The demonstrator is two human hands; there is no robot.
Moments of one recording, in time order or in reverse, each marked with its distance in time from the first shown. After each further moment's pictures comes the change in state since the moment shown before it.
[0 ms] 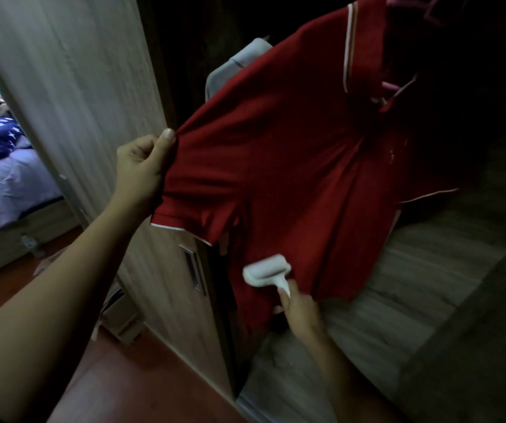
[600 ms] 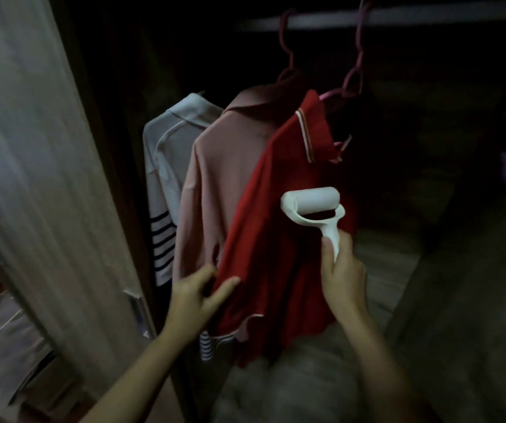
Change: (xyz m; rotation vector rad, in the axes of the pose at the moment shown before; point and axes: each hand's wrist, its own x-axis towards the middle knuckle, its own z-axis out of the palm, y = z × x) left_hand -0.130 -0.024 0.100 0.284 -0.254 0.223; right_hand -0.019 -0.008 -0.201 0.182 0.717 -0.084
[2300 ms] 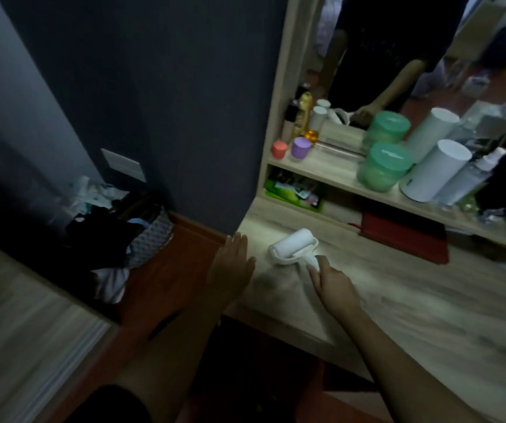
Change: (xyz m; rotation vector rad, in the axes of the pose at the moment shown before) left_hand -0.582 0.465 0.099 -0.123 -1.494 0.950; right_hand -0.775 -0.046 -0.483 -0.863 0.279 1.304
